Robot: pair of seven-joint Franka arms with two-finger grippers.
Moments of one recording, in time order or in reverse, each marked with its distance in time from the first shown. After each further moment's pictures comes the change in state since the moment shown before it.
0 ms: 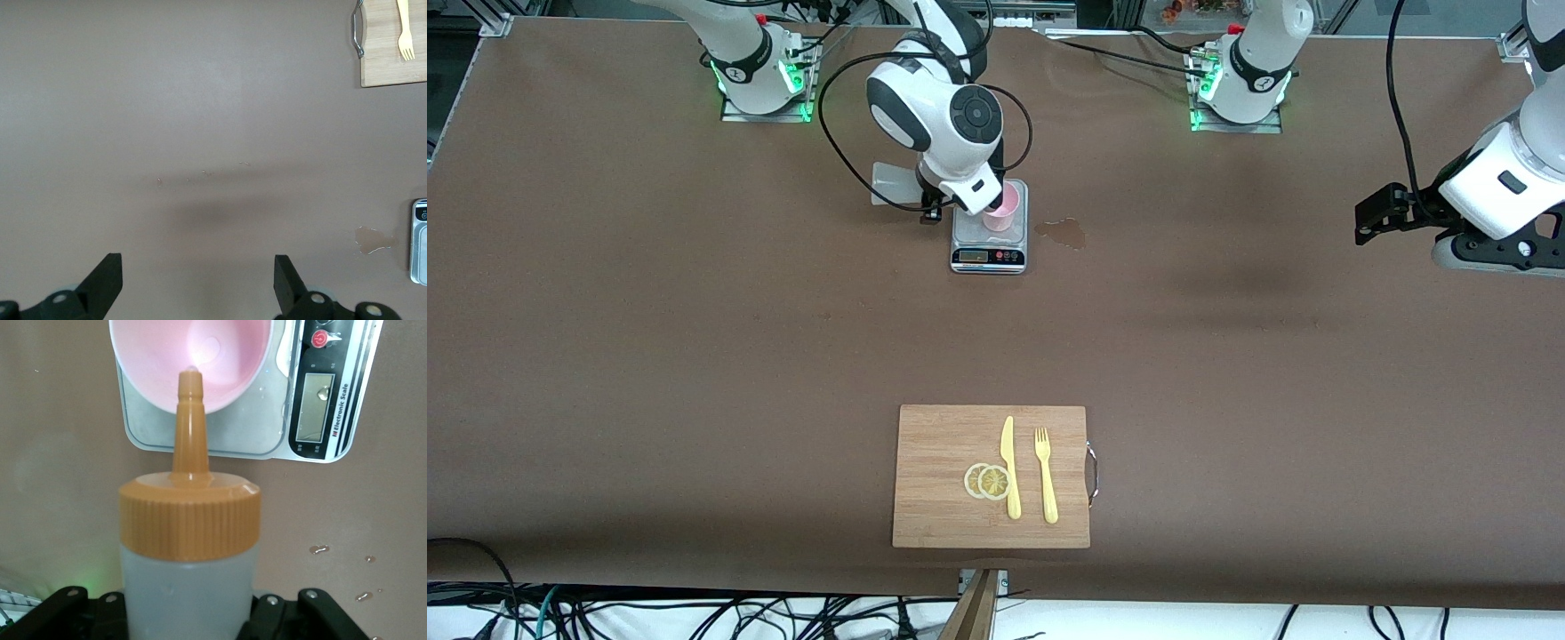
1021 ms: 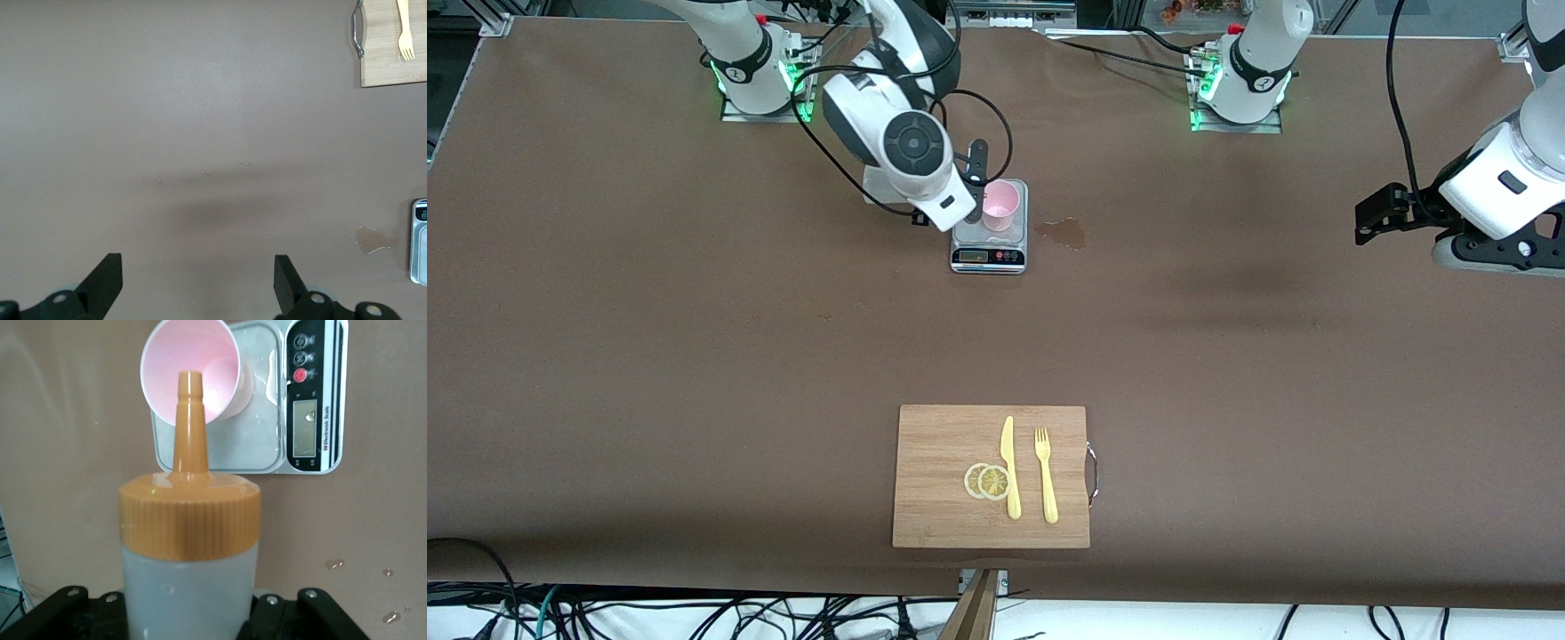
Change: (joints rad) left arm 0.000 0.000 0.000 0.000 0.000 0.000 0.000; right arm -0.132 -0.060 -0.006 0.007 0.268 -0.003 -0.158
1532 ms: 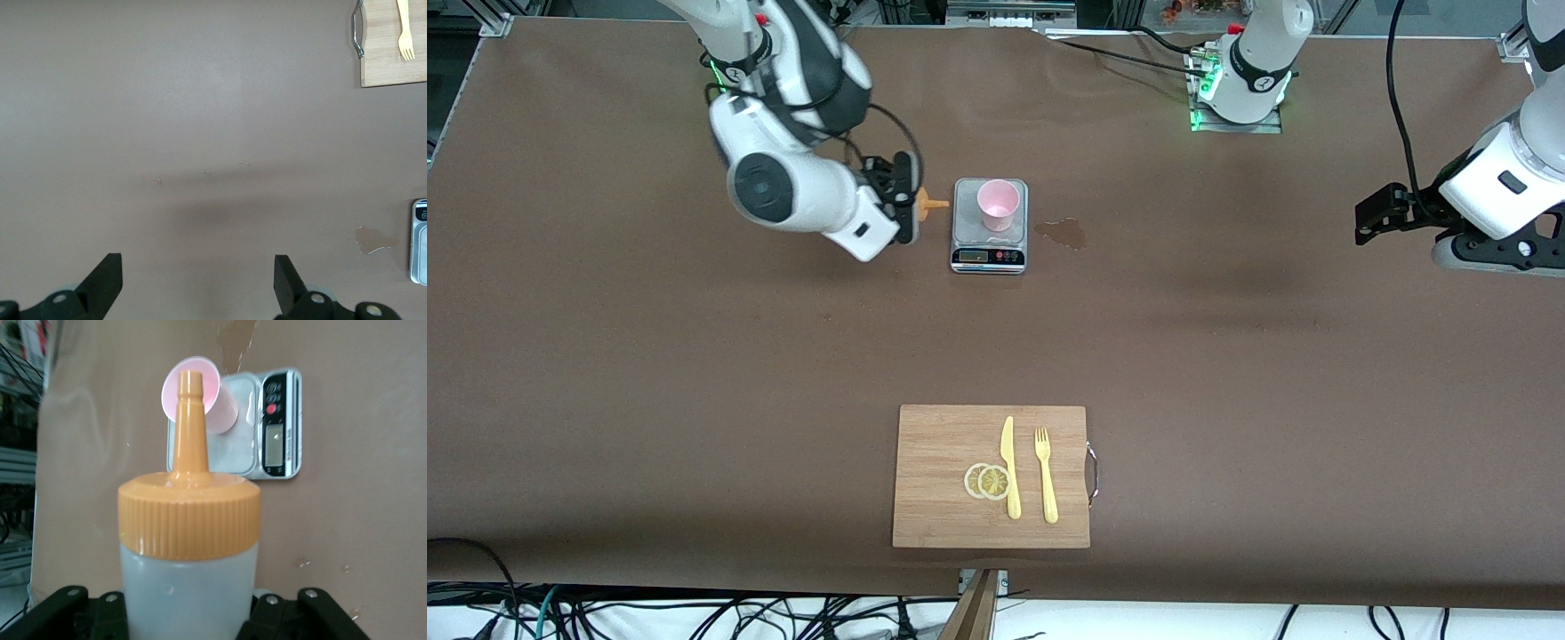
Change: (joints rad) left arm 0.000 0.000 0.000 0.000 0.000 0.000 0.000; right arm -0.249 -0.076 -0.005 -0.015 0.254 -0.030 -0.375
